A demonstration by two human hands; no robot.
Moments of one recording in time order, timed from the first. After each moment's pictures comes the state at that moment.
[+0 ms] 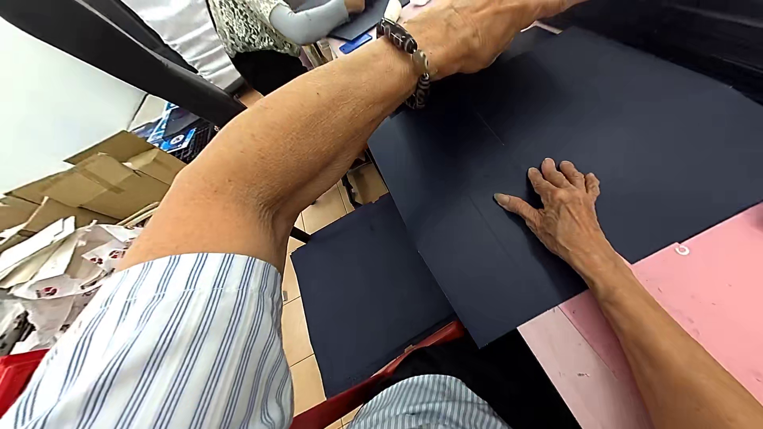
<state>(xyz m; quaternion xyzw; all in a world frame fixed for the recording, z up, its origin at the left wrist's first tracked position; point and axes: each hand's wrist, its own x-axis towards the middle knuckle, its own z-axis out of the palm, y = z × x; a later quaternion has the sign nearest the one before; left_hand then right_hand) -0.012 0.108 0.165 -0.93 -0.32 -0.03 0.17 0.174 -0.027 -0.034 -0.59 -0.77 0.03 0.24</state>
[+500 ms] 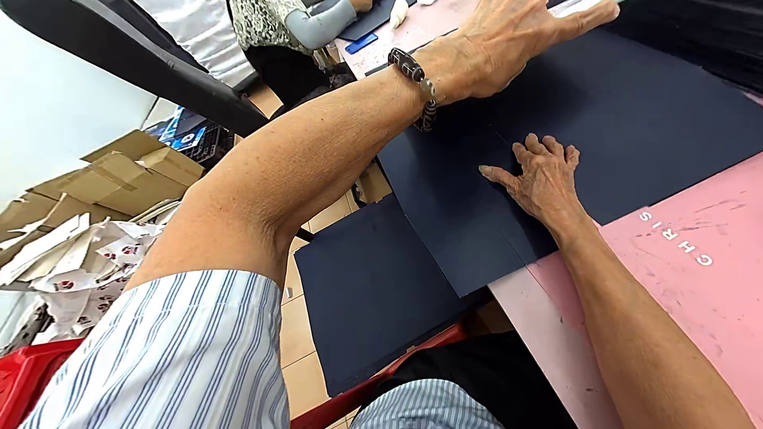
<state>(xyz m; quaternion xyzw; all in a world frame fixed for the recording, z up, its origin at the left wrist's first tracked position) 0.000 0.097 0.153 -0.93 -0.33 0.00 0.17 0.144 0.035 -0.025 -0.61 -0.76 0.06 0.22</state>
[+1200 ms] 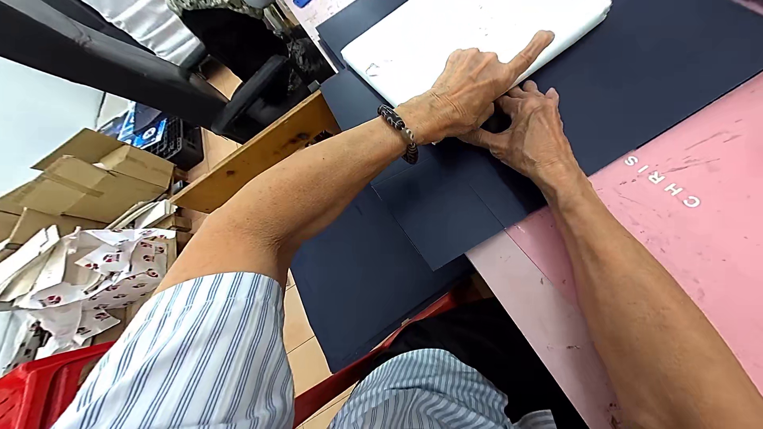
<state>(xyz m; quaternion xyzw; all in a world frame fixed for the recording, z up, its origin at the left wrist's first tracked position) 0.019 0.075 0.047 -0.93 -0.35 -0.01 0.08 0.156 0.037 -0.028 -0.57 -0.76 0.09 0.29</state>
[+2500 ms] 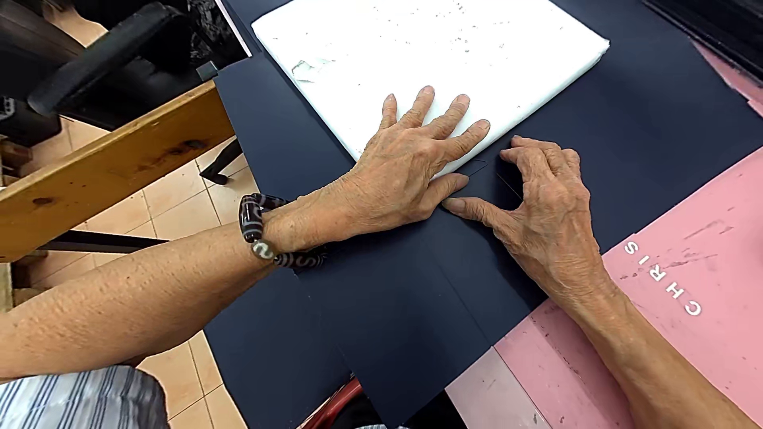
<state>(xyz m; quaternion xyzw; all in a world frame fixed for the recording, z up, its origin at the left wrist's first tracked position) -0.030 0.073 -0.003 -0.92 -0.35 -0.15 -0.07 0.172 0.007 -0.023 -0.58 -0.76 0.04 0.30</state>
